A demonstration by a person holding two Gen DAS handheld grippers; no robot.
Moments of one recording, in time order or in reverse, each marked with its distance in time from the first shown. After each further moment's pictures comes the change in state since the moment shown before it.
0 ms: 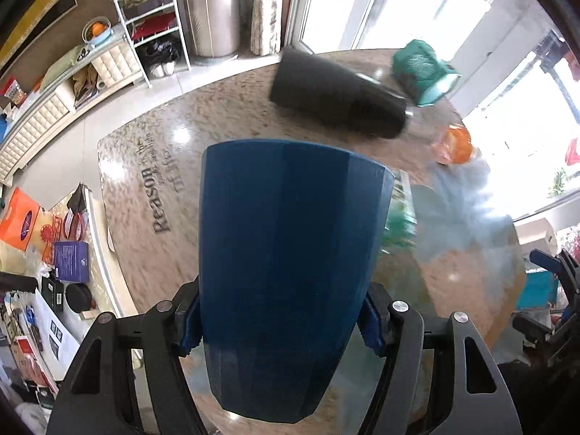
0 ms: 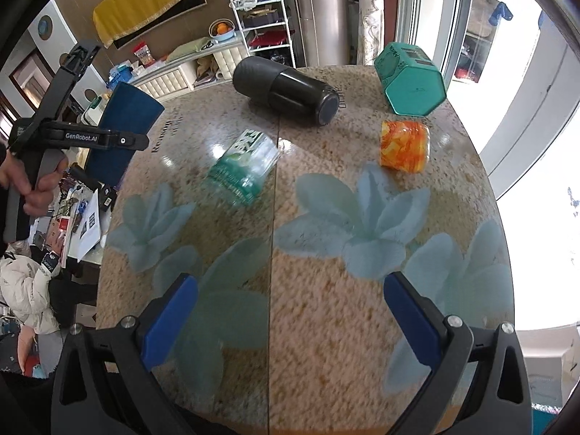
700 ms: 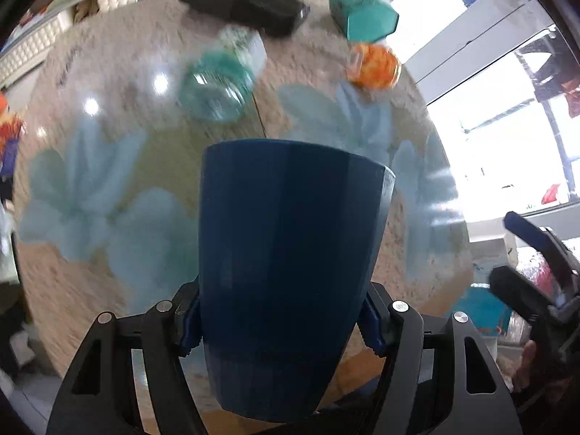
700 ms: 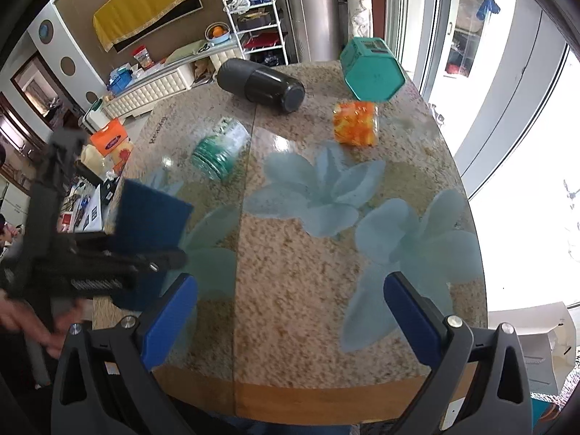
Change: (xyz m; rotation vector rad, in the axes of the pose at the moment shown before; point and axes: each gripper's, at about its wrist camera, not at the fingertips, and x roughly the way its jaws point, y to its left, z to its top) left arm 0.046 -0.158 -0.107 -0.247 0.081 -0.140; right arm -0.032 -0.055 -0.036 0.006 0.015 0.012
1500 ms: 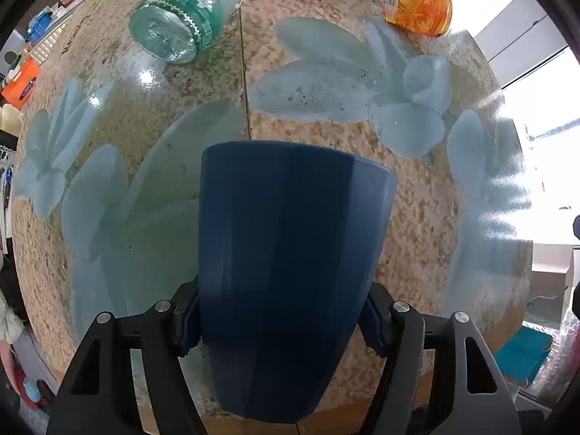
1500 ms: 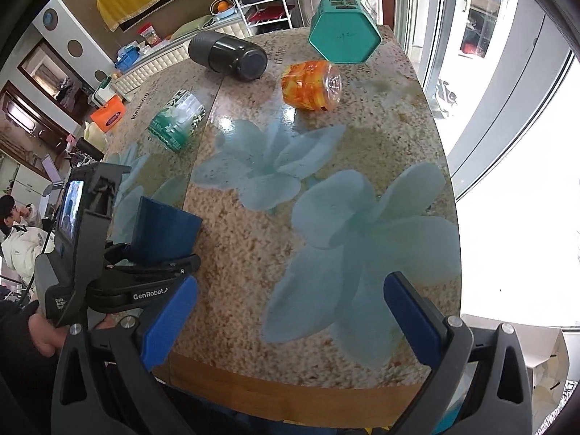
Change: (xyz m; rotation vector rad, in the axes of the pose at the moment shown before) left arm 0.089 -0.062 0.007 -0.112 0.064 0.265; right arm 0.022 -0.081 0.001 -0.044 0.102 0.078
